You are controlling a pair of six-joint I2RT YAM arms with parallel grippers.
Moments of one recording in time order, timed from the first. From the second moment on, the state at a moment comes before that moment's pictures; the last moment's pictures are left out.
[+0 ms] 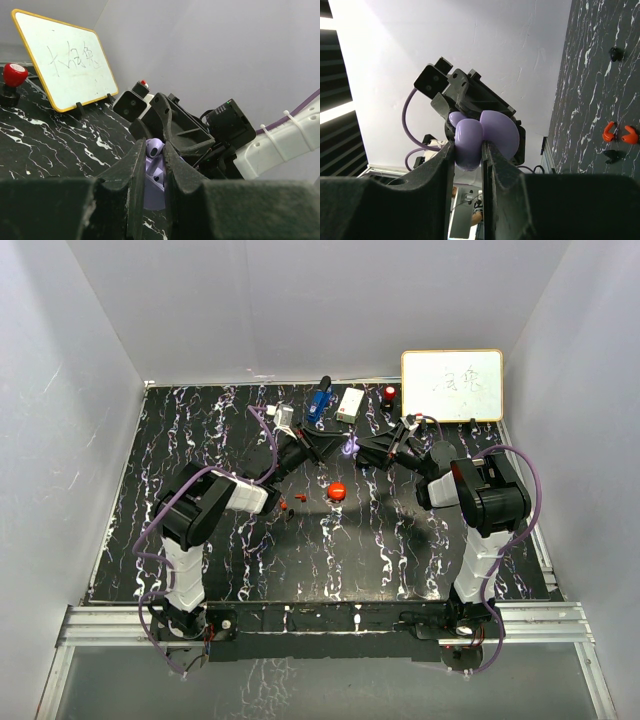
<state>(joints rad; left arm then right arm) -0.57 1.98 0.89 1.46 0.41 -0.80 0.14 1.95 0.73 1.52 -0.92 1.83</state>
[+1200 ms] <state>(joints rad) -0.57 1.98 0.86 1.47 0.41 -0.79 0.14 1.95 0.73 1.52 -0.92 1.83</state>
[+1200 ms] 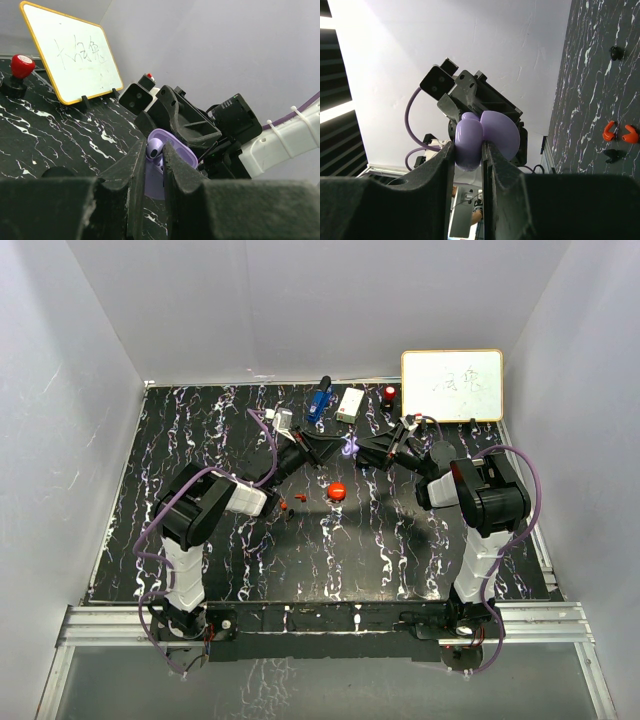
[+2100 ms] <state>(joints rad) -0.56 1.92 0.77 1.47 0.35 -0.76 0.14 1.95 0.75 1.52 -0.92 1.83</state>
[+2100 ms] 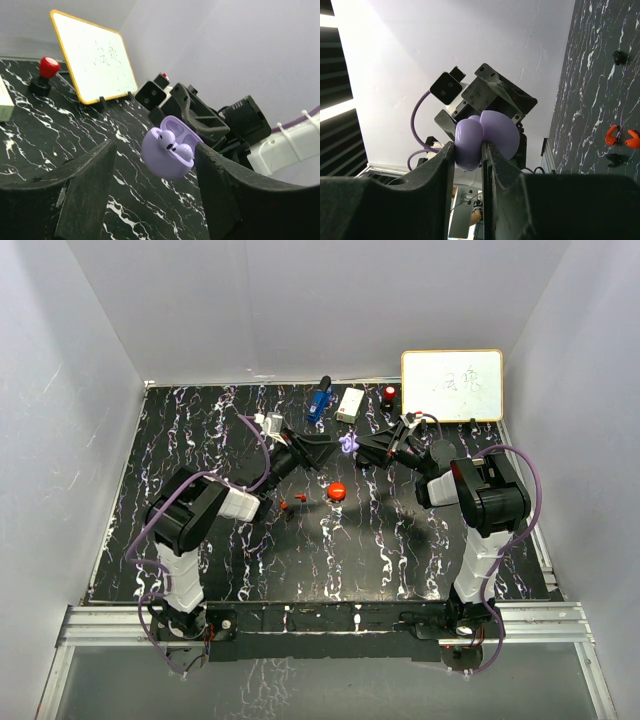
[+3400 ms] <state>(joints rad) -0.54 1.95 0.80 1.47 0.34 -0.79 0.14 1.95 0.75 1.52 -0.92 1.83</state>
